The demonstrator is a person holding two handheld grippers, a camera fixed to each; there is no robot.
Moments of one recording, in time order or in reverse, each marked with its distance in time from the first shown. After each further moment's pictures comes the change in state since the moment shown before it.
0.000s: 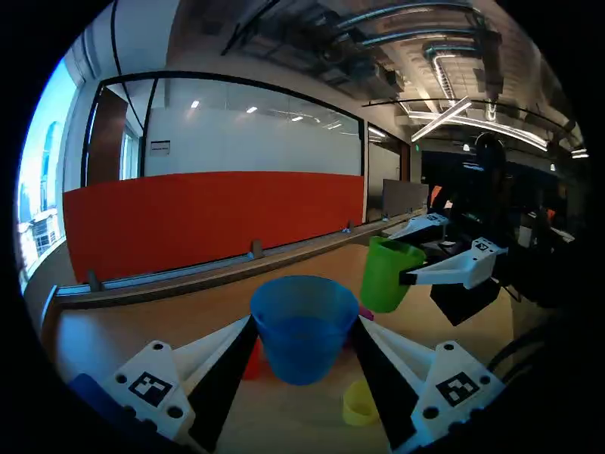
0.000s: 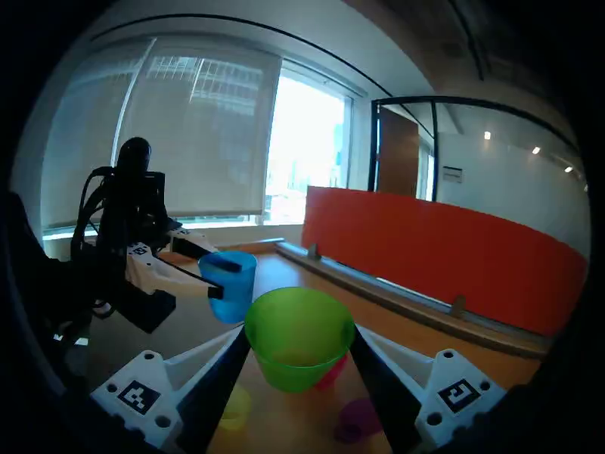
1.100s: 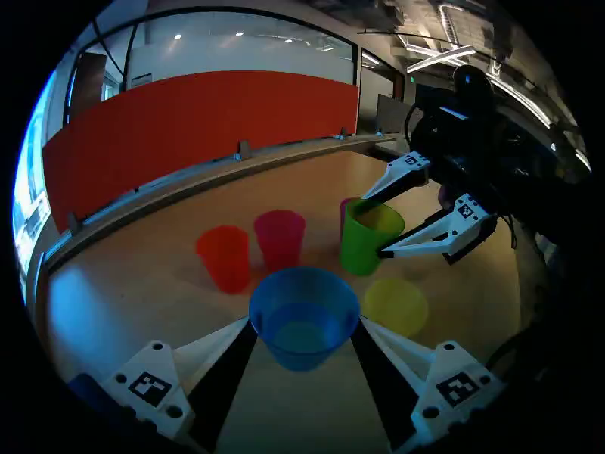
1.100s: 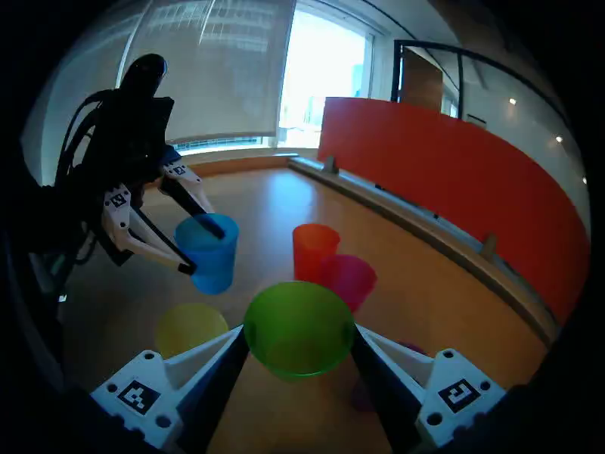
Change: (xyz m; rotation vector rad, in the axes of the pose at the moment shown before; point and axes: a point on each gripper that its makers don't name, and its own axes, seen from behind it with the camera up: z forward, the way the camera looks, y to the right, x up) left arm -0.136 -0.005 0.006 -0.062 -0.384 0.013; right arm -0.140 0.002 0.043 0.063 -0.325 -0.040
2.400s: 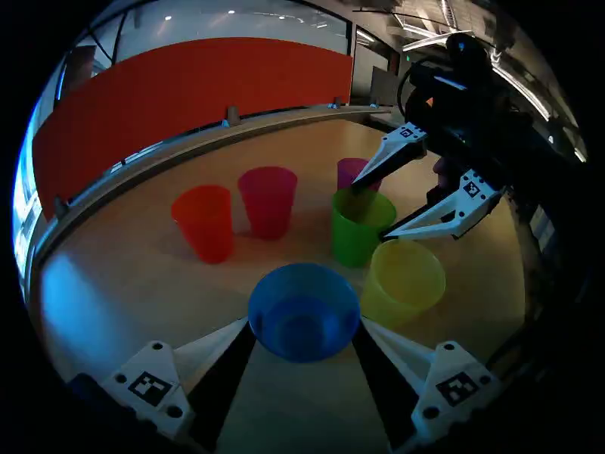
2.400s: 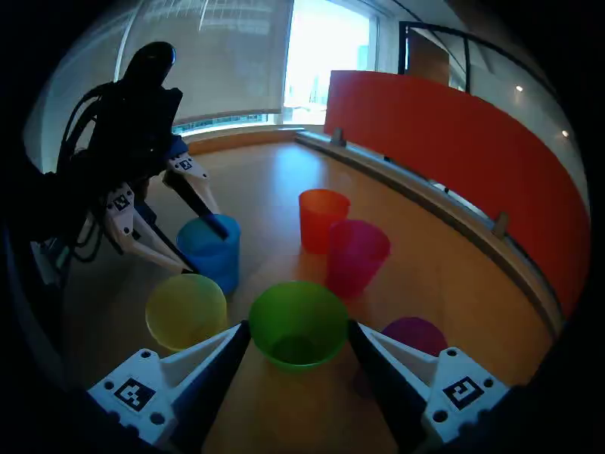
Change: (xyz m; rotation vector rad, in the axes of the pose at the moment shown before) left arm -0.047 0.007 0.028 -0.046 -0.131 0.008; right arm -0.042 -0.003 0.018 0.041 -0.114 0.011
